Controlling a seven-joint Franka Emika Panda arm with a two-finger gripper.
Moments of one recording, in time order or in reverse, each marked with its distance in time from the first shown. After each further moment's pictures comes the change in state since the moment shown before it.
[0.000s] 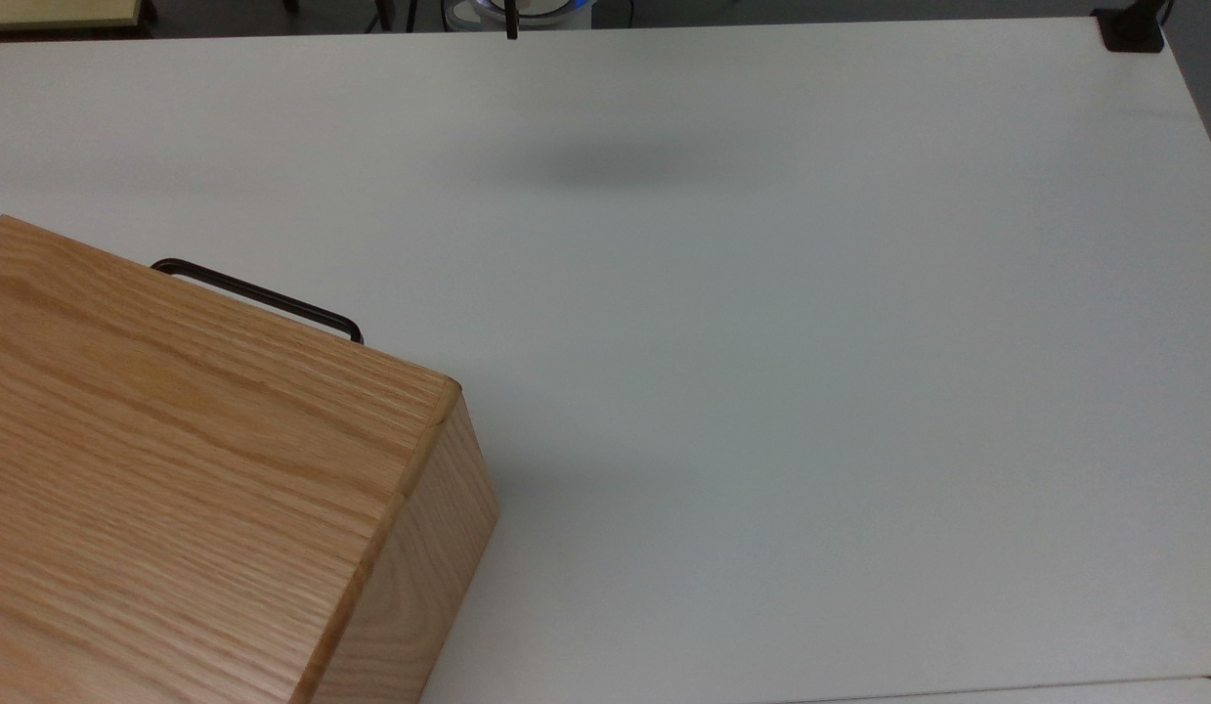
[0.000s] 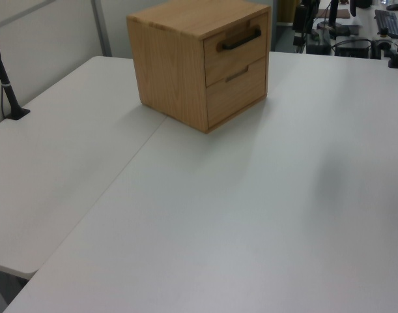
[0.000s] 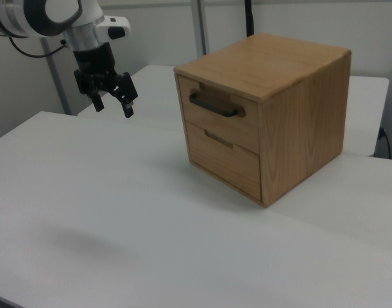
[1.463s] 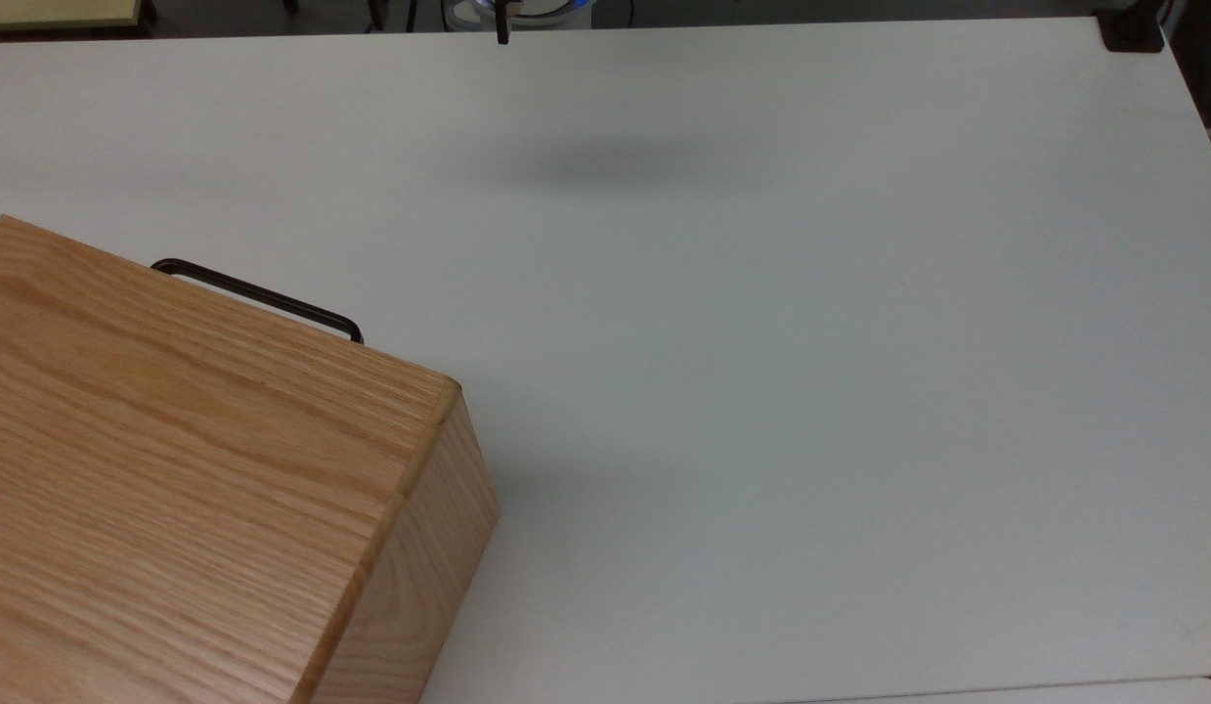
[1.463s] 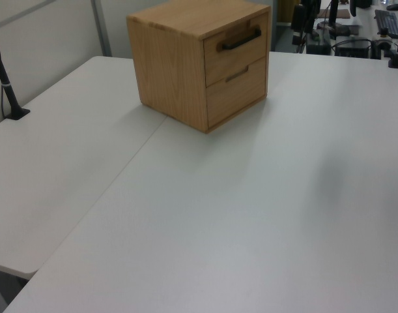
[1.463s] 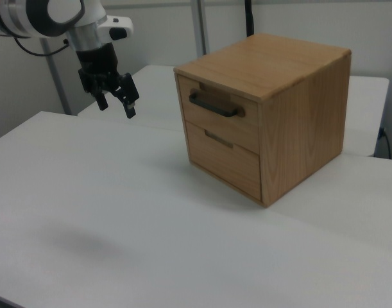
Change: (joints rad) arm -0.001 0.003 -0.010 0.002 0.000 0.010 0.070
